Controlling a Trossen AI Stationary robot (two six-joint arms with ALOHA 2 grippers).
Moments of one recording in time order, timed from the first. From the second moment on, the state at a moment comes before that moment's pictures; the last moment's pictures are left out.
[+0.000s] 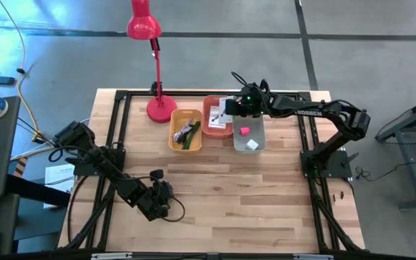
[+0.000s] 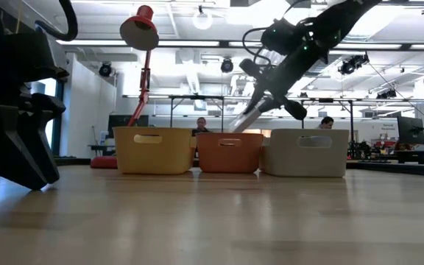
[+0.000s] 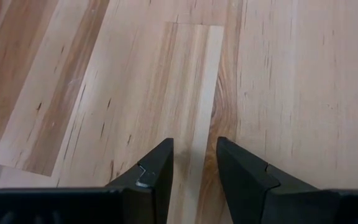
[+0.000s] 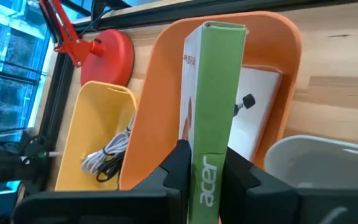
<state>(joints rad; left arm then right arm) -0.60 1.66 0.64 -0.24 -0.56 -0.77 -0.51 1.57 0.99 -0.13 -0.05 0.97</state>
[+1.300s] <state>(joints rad) -0.60 1.66 0.64 -0.24 -0.59 -0.79 -0.51 1.67 0.99 -0.02 -0.08 1.02</state>
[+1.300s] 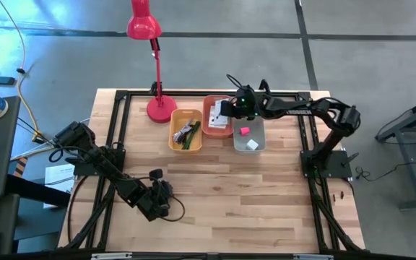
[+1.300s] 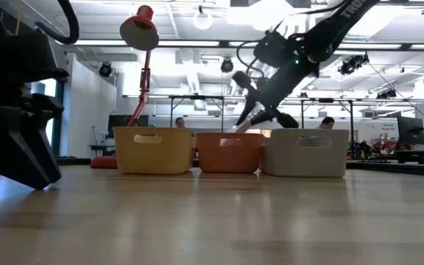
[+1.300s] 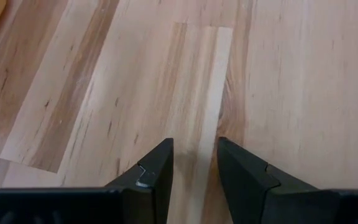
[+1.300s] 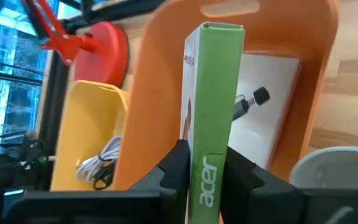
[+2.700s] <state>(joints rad) -0.59 1.66 0.64 -0.26 -0.60 -0.79 -0.50 1.71 0.99 0.08 -0.12 0.97</state>
